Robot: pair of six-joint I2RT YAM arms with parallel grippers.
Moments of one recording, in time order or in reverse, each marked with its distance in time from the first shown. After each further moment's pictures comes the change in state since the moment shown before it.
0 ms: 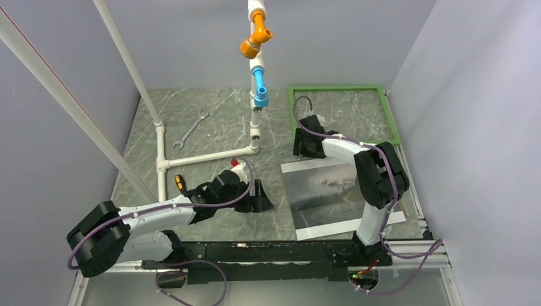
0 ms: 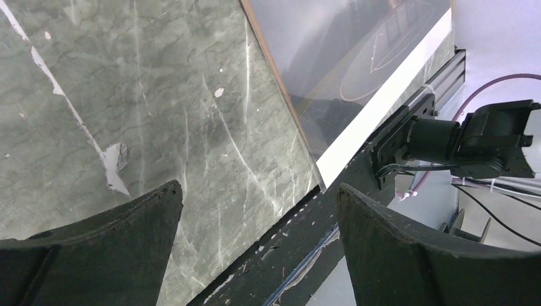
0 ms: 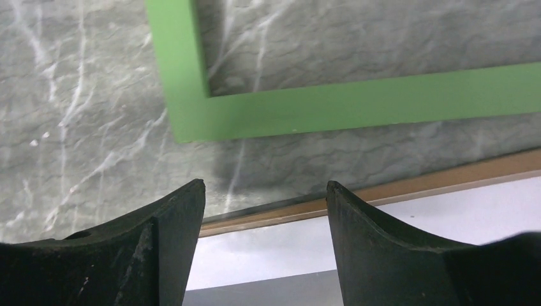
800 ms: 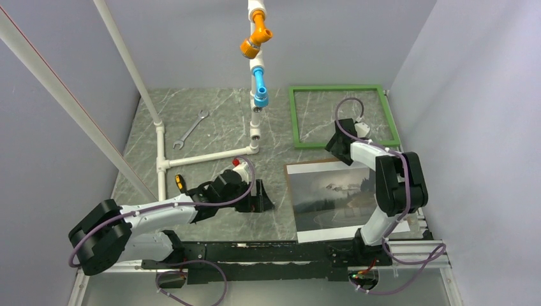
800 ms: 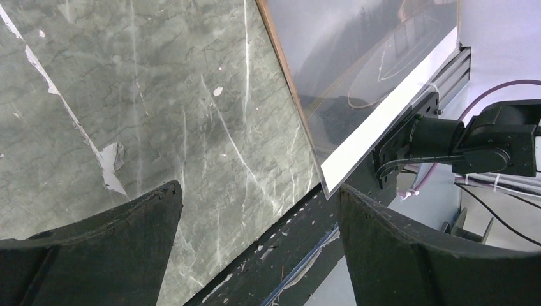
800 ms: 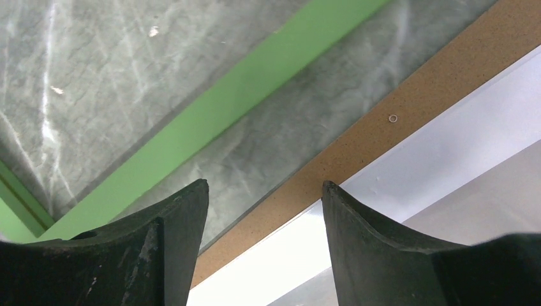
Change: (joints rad) left arm -0.006 0.014 0.025 -0.022 -0.003 0.000; right arm -0.275 -0.118 -0.170 0.054 0.122 0.253
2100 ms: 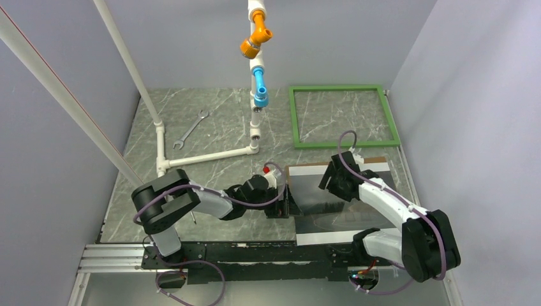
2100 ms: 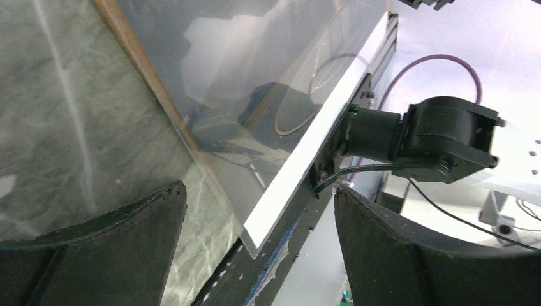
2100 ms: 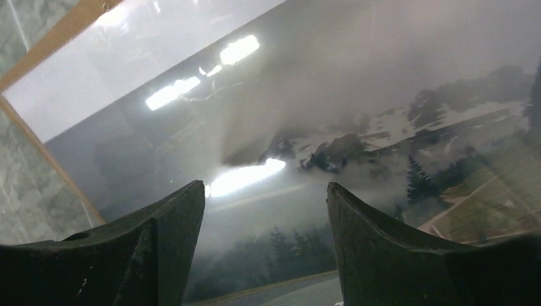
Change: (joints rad) left arm -0.127 0.509 0.114 0.505 0.148 -0.219; right arm 0.196 -0.546 -0.391 -0.270 -0.152 0.033
